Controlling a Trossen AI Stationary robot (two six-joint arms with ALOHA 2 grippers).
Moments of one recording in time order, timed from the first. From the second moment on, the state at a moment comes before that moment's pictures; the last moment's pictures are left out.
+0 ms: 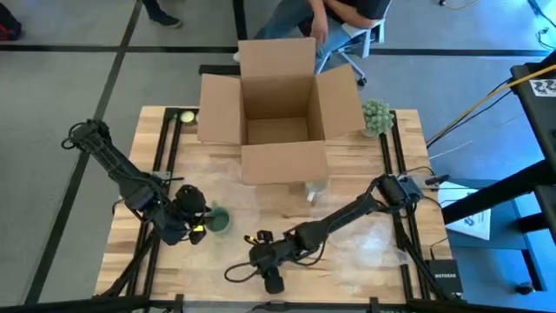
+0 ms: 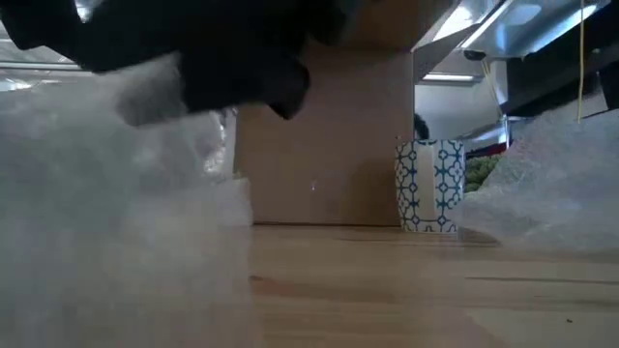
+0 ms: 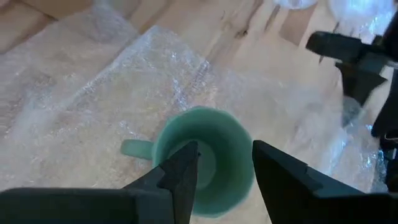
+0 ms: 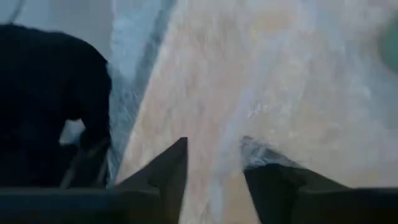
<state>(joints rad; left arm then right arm) -0.76 1.11 0.89 -0.87 -0.61 -1.20 0.45 2.23 1.68 -0.18 -0.04 0.32</state>
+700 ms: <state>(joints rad) -0.76 1.11 1.10 -0.94 -0.60 -1.03 0.32 2.19 1.86 -0.08 0.39 0.21</state>
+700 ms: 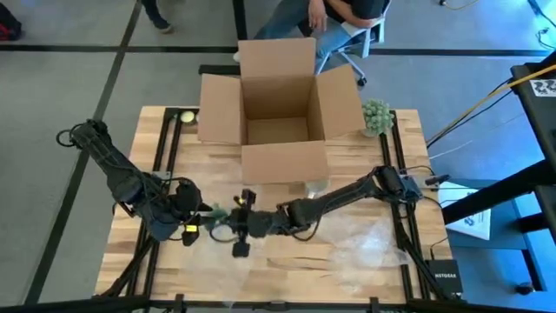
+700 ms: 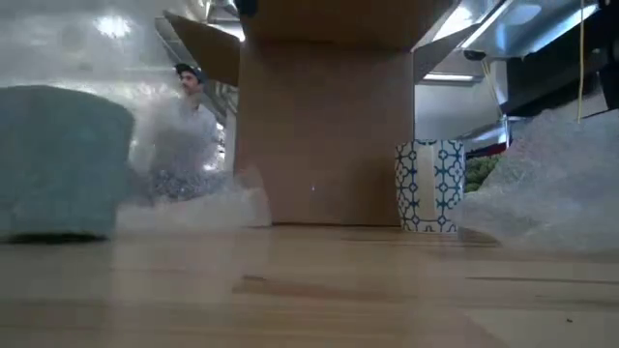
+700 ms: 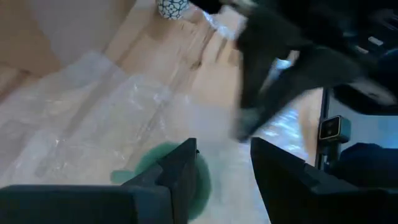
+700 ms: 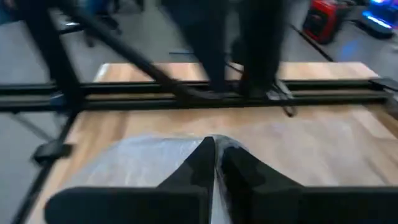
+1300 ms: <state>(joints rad) -0.88 1.31 1.10 -0.96 -0.64 -1.26 0.28 2.19 1.86 -0.13 0.31 0.25</state>
